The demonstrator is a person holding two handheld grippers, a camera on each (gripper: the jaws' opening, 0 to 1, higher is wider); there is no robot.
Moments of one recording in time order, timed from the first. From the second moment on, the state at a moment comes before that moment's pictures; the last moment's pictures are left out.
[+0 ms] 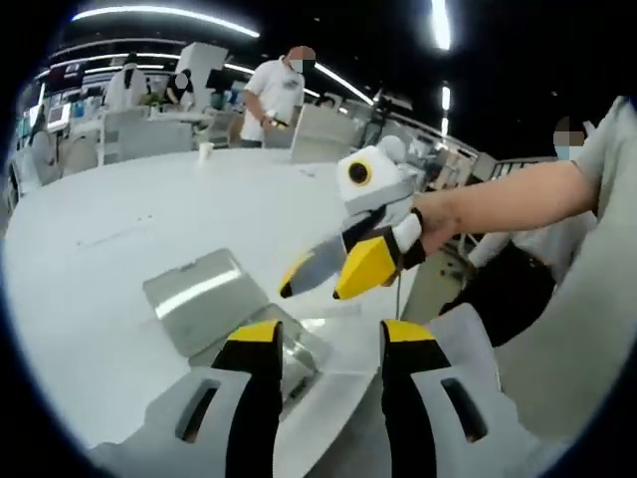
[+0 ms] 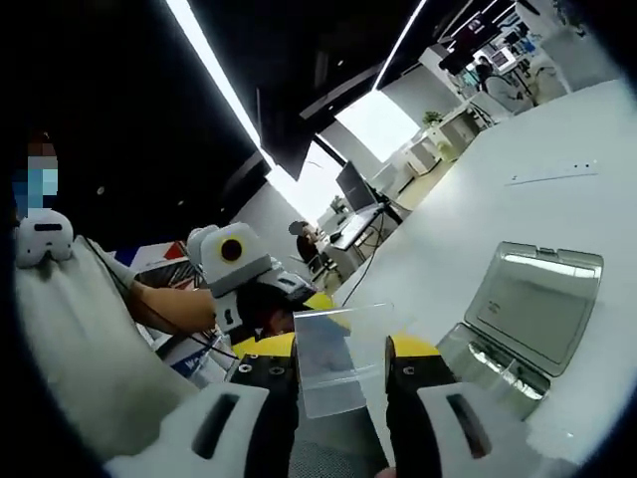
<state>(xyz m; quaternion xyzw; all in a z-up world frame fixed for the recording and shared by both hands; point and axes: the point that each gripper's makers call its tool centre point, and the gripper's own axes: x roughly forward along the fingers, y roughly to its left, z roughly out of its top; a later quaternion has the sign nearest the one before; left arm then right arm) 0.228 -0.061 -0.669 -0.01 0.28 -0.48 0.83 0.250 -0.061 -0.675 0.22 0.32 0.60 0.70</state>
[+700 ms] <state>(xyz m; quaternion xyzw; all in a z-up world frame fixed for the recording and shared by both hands) 0.234 -0.059 -0.700 0.08 0.32 -0.35 0.88 0.260 -0.049 -0.715 0.24 0.44 0.44 0.74</state>
